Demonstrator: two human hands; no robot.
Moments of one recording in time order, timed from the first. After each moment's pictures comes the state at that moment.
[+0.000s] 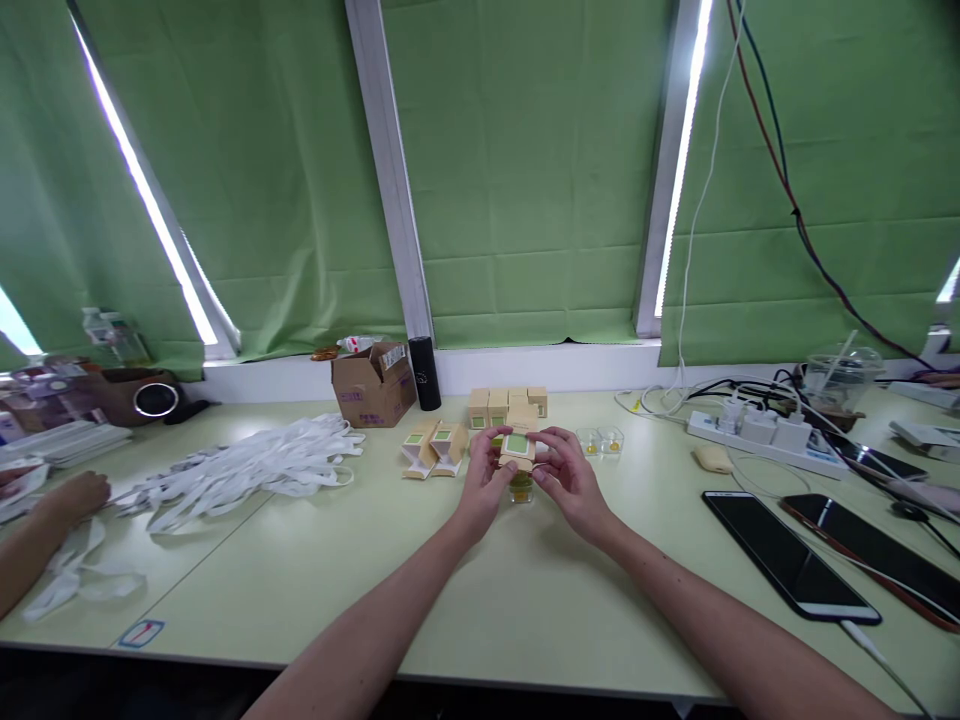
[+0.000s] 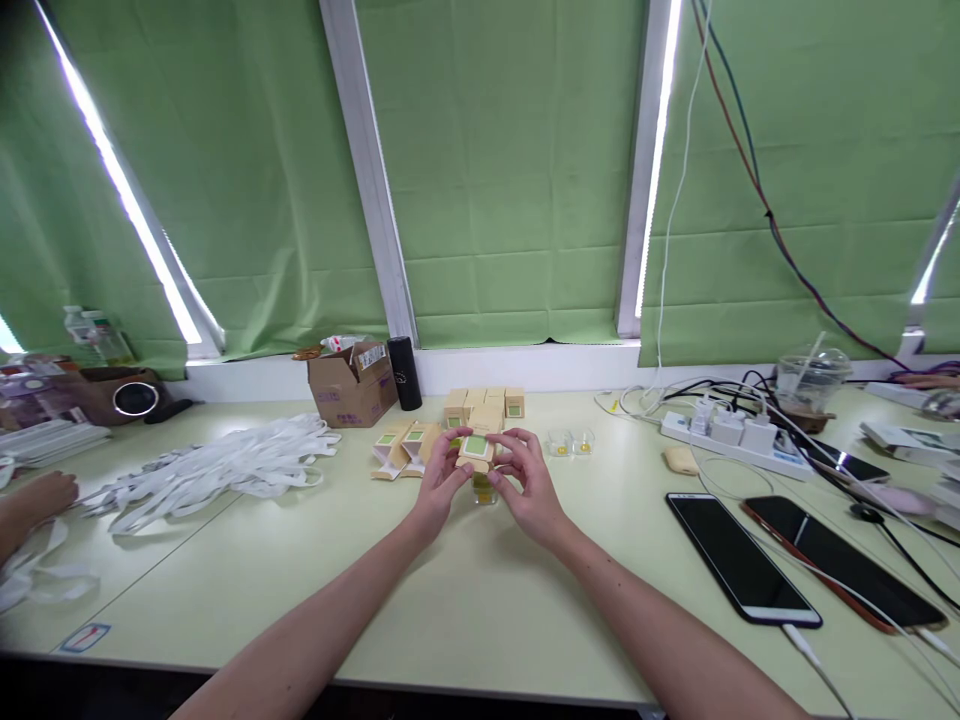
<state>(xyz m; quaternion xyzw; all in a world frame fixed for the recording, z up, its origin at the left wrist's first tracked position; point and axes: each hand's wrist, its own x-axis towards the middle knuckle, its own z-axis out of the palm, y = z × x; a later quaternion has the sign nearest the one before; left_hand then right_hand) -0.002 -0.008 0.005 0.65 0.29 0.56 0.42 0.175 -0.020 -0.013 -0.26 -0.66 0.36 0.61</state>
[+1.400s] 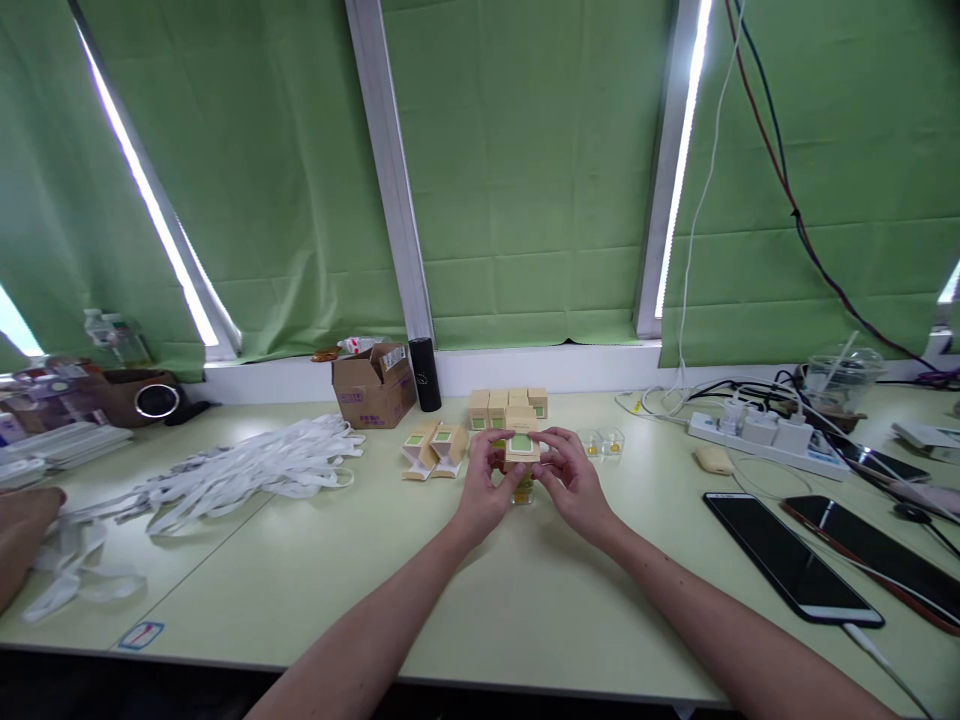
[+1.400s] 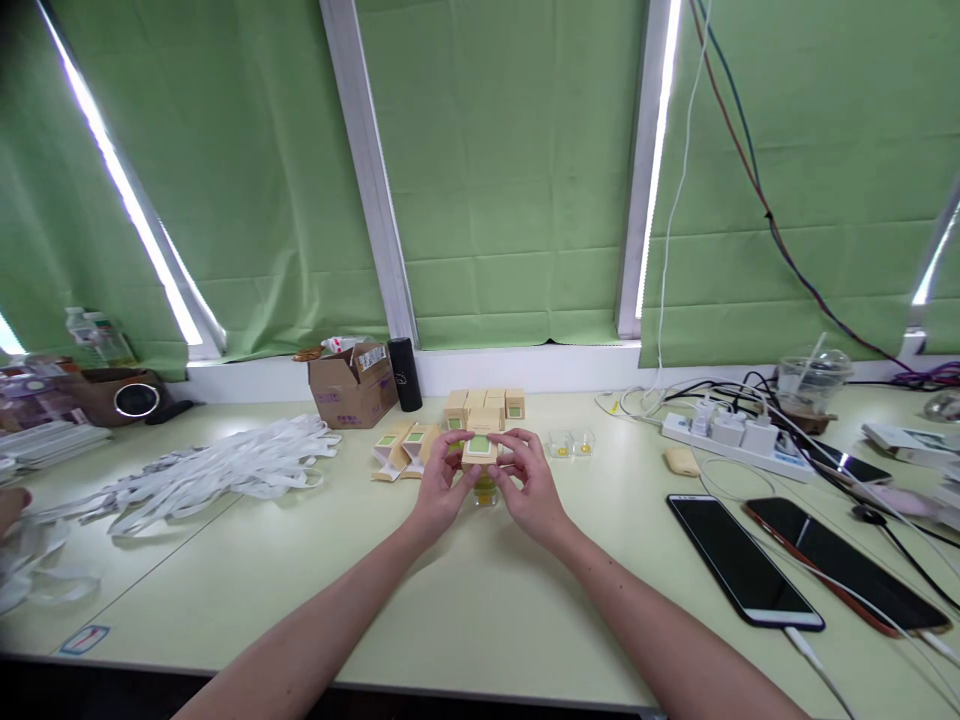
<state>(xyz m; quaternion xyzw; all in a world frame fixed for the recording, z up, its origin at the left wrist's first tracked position) -0.002 0.001 -0.005 0.70 0.27 0.58 0.32 0.172 -0.017 -0.015 -0.29 -0.65 0.32 0.62</state>
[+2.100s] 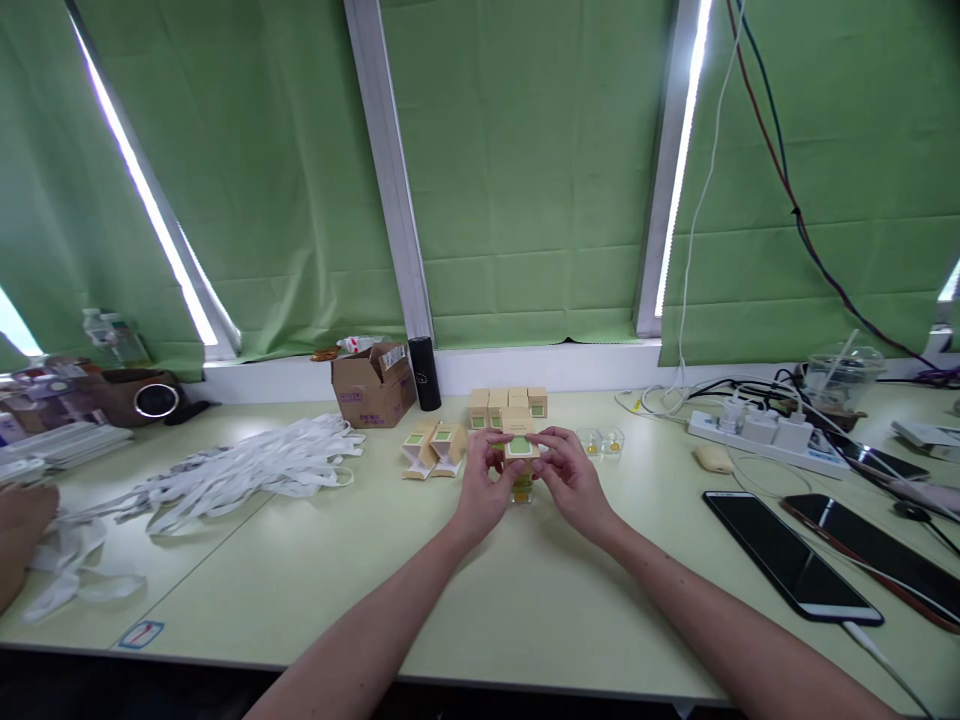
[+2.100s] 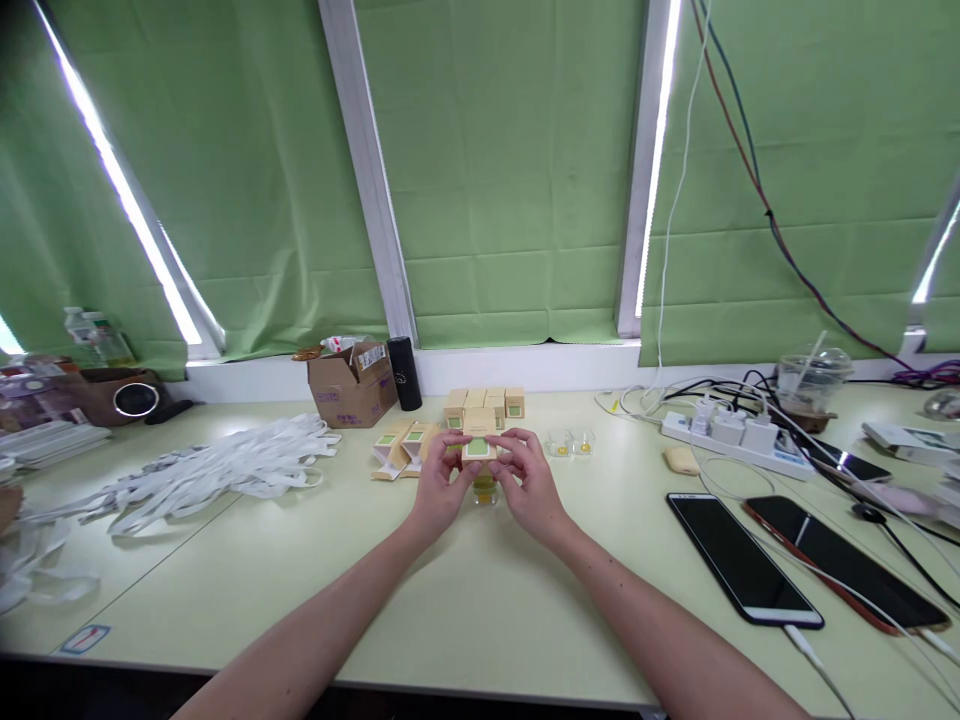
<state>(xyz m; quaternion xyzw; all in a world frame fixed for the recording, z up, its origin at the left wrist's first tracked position) -0.001 0.006 -0.008 0.68 0.30 0.60 0.29 0.173 -0.009 -0.021 -0.29 -0.66 0.31 0.62</state>
